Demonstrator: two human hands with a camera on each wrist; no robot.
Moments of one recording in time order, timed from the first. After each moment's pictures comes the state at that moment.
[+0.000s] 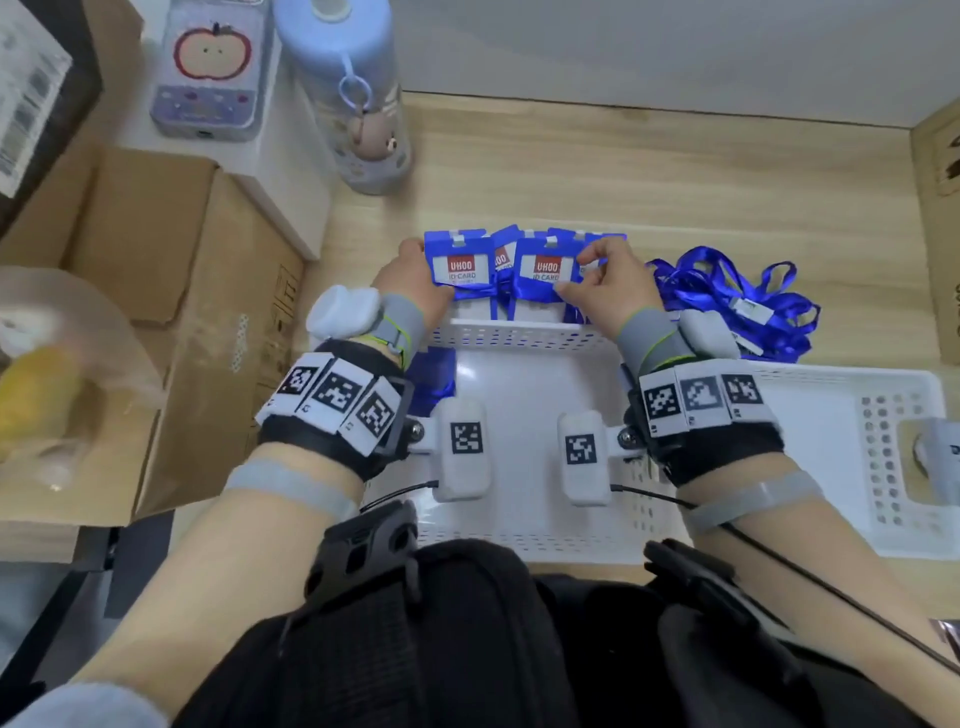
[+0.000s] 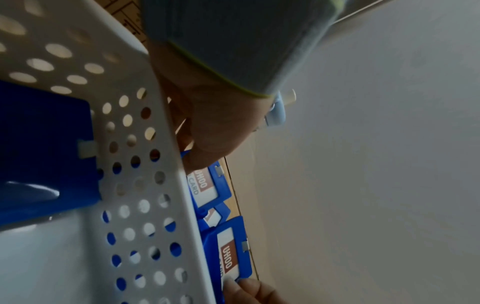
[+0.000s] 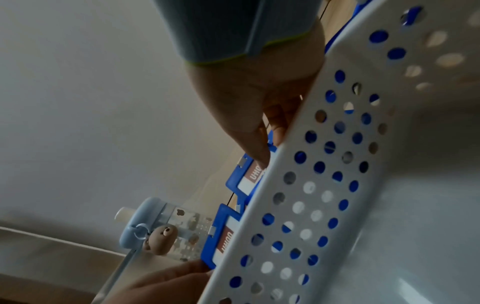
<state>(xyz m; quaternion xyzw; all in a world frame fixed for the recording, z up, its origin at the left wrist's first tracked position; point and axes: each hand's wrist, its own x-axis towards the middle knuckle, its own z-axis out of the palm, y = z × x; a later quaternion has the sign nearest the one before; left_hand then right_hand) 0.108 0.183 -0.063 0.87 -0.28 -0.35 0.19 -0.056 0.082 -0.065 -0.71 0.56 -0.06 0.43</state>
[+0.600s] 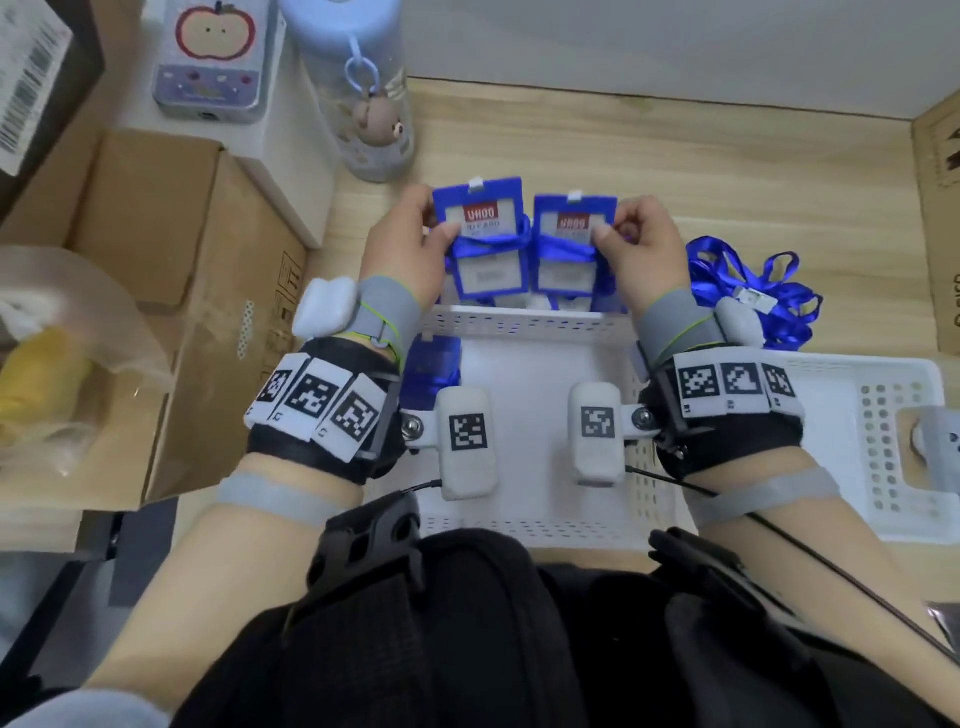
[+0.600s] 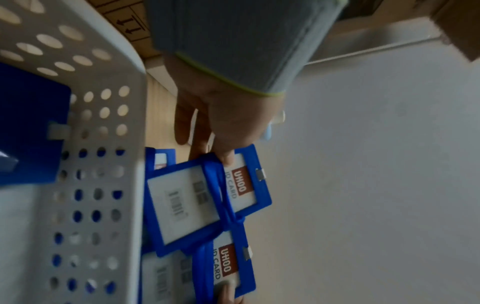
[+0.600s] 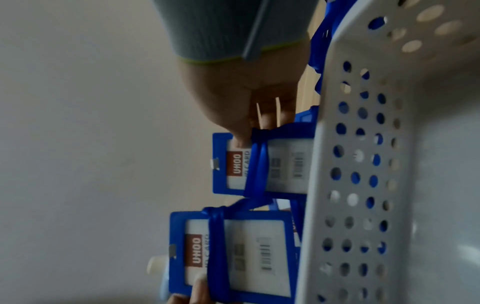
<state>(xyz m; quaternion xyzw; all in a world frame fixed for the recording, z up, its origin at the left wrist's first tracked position) 0.111 0.189 -0.046 0.81 -0.30 -0.30 0.41 -0.056 0.079 -0.054 -0.64 0.53 -0.26 0.50</state>
